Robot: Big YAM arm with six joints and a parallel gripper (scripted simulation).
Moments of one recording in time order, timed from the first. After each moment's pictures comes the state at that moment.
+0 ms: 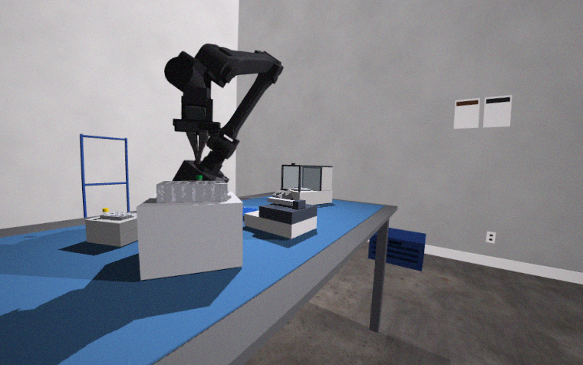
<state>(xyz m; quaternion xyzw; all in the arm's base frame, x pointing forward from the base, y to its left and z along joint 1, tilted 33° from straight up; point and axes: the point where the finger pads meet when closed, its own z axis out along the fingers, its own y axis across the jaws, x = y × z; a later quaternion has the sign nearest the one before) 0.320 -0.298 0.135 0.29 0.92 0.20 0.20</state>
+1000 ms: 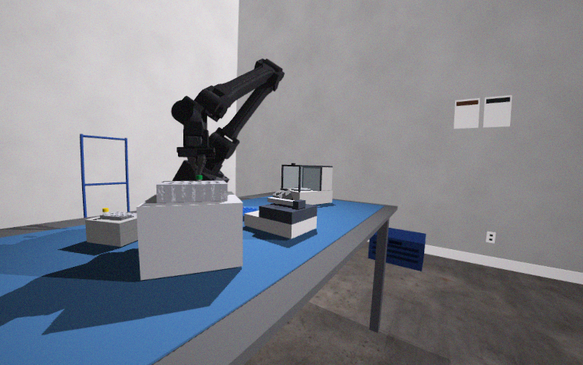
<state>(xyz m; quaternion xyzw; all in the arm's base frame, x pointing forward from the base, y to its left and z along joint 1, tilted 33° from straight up) 0.257 -0.220 0.057 0.31 0.89 0.19 0.26</state>
